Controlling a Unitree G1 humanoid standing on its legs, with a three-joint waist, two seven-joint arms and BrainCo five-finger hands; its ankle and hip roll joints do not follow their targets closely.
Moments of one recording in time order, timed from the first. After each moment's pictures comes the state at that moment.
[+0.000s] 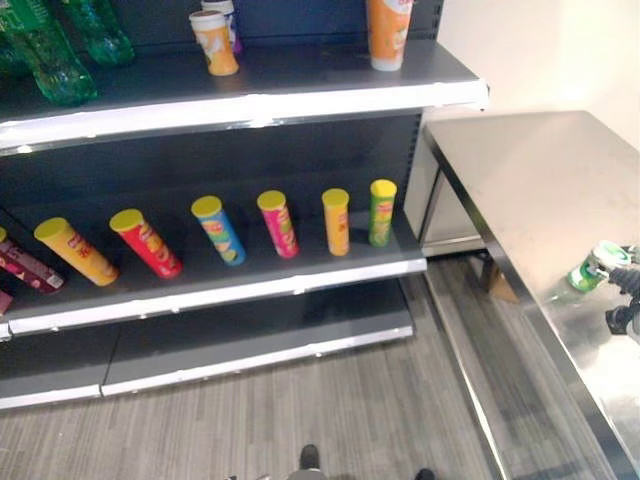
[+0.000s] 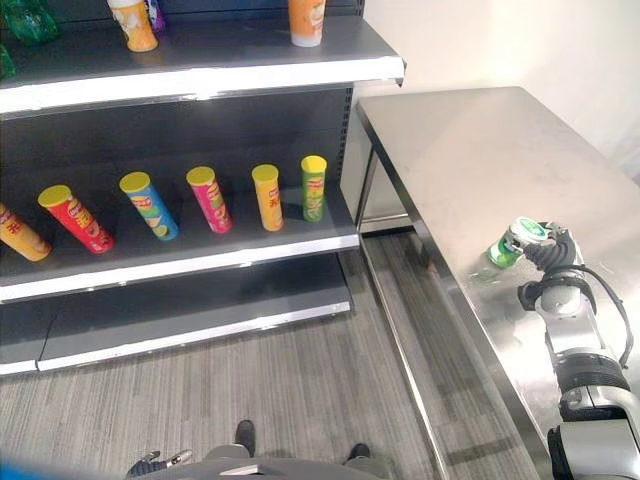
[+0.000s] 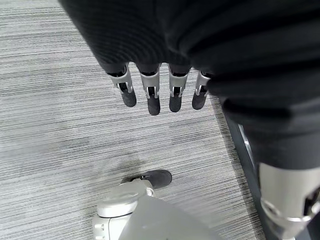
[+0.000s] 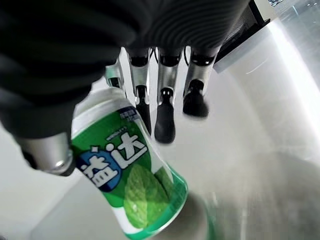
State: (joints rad) left arm 0.16 0.28 -0.07 1.12 -0.12 -0.02 0.08; right arm -0.34 -0.84 0.04 0.68 0.11 -0.03 -0.26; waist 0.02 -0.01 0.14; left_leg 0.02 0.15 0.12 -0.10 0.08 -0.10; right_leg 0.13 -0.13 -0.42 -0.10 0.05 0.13
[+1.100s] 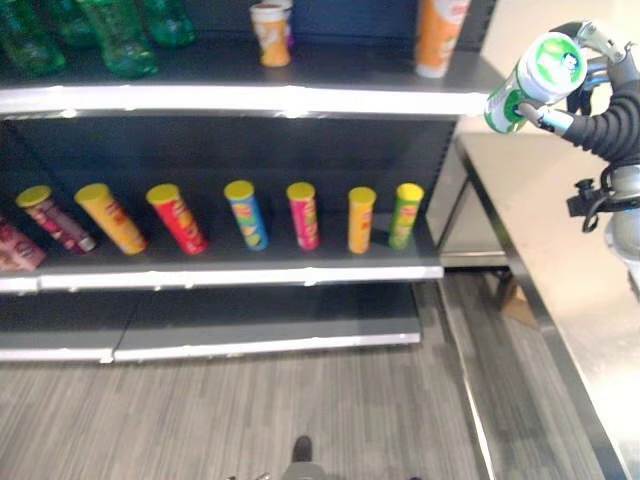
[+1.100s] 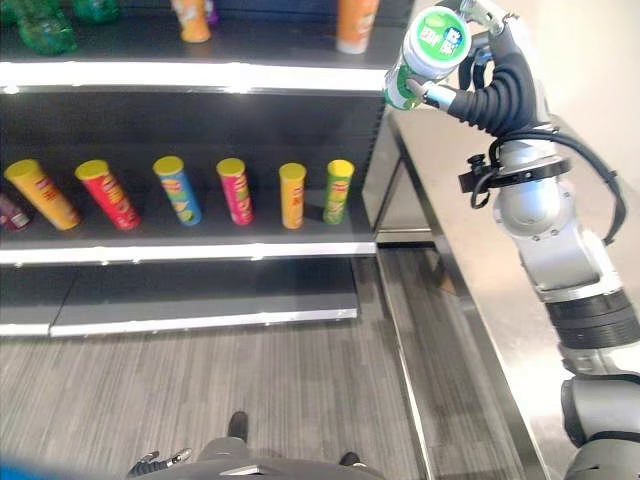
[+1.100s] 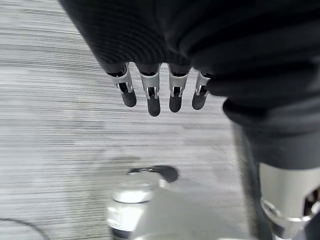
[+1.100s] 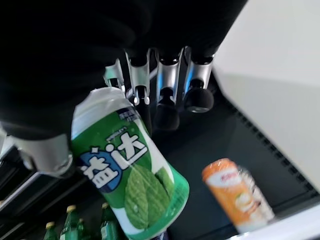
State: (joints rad) left arm 0.14 0.26 -0.03 1.16 -0.12 -0.03 0.12; right arm -0.61 -0.97 0.12 -0.05 -0.02 -0.21 -0.28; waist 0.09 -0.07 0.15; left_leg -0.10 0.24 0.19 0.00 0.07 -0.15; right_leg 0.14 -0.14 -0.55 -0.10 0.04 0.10
